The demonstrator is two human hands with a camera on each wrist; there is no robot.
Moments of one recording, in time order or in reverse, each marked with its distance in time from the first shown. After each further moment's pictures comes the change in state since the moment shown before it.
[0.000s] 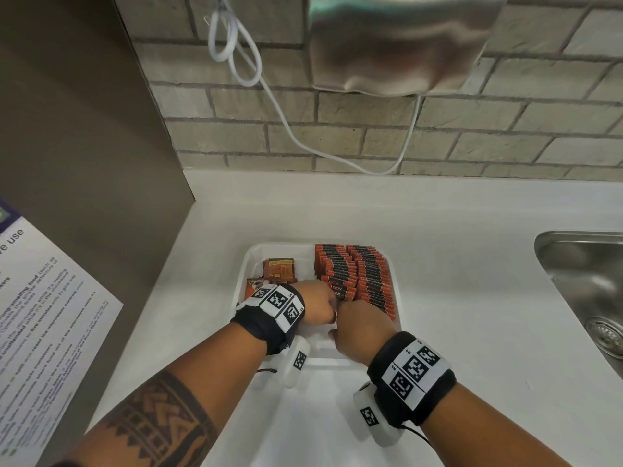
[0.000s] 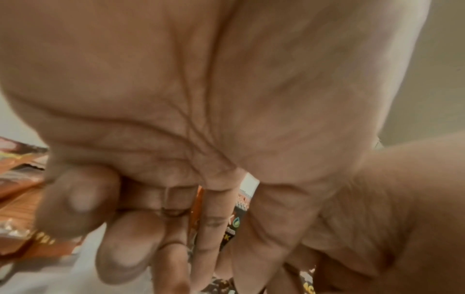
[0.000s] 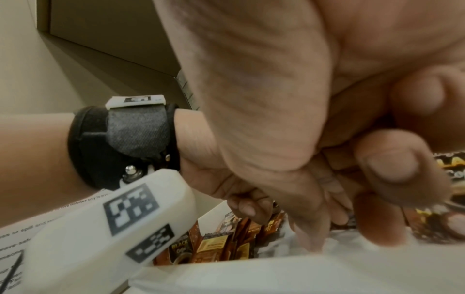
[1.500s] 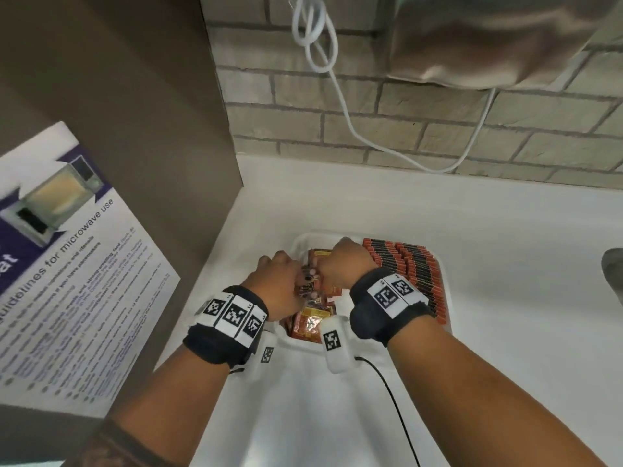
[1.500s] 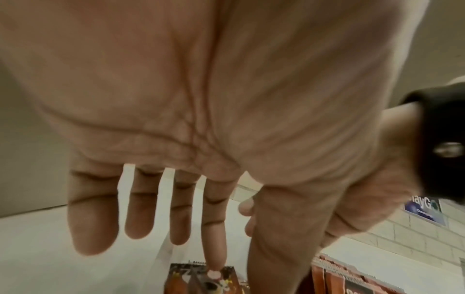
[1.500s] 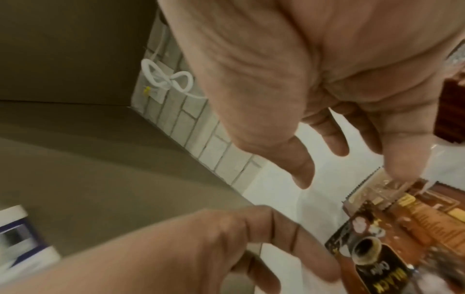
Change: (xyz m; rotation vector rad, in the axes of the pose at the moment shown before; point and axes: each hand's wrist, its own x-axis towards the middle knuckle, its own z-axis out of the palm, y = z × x) left_hand -0.090 -0.098 -0.004 -0.026 0.330 -0.227; right_hand 0.083 -0.089 -0.033 0.405 0.025 0.038
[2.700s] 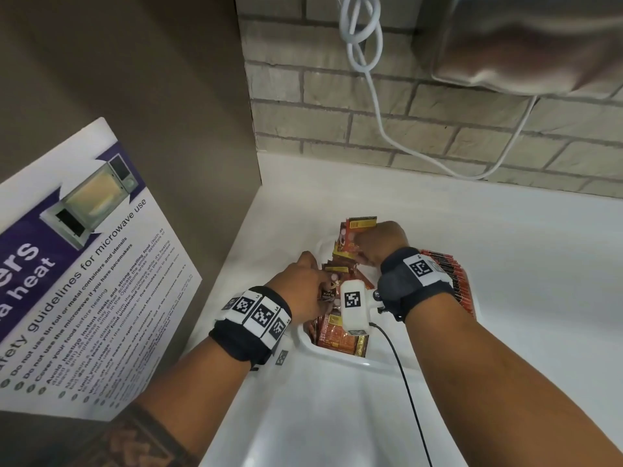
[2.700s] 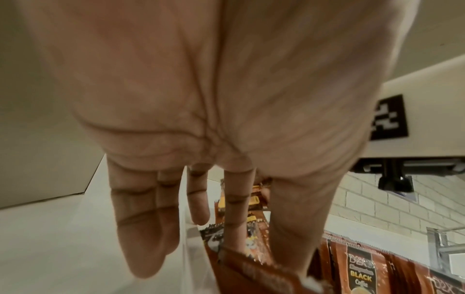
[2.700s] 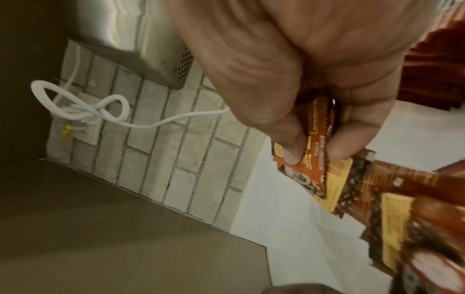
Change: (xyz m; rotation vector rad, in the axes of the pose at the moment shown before) left_hand 0.015 -0.021 0.007 -0.086 0.021 0.130; right_hand 0.032 -0.015 -0.028 0.050 0.118 0.074
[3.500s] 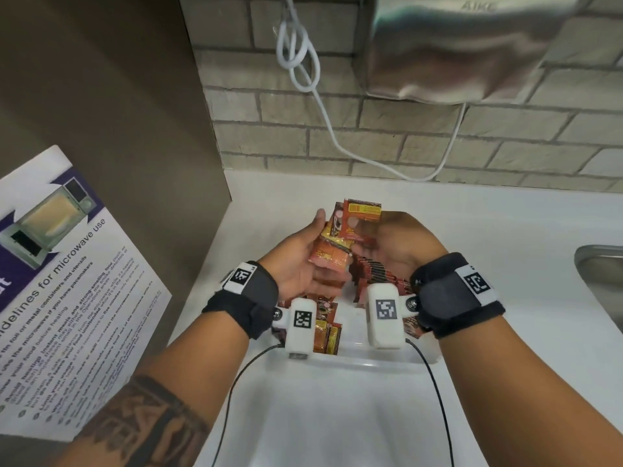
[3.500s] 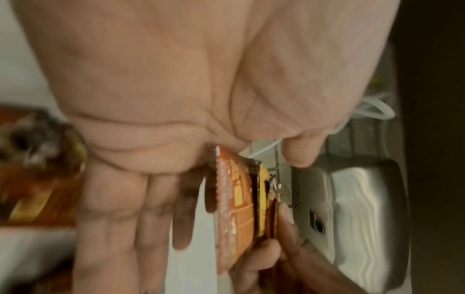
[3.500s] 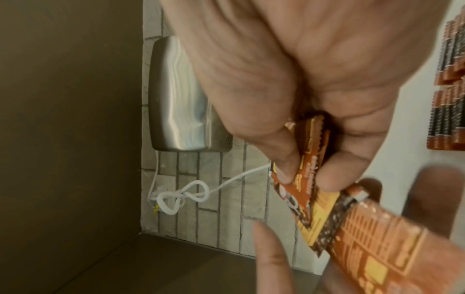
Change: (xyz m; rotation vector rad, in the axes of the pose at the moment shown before) left_hand 0.018 0.063 -0.036 -1.455 -0.310 -0.048; right_hand -0.056 0.039 -0.069 1.048 -0.105 -0.011
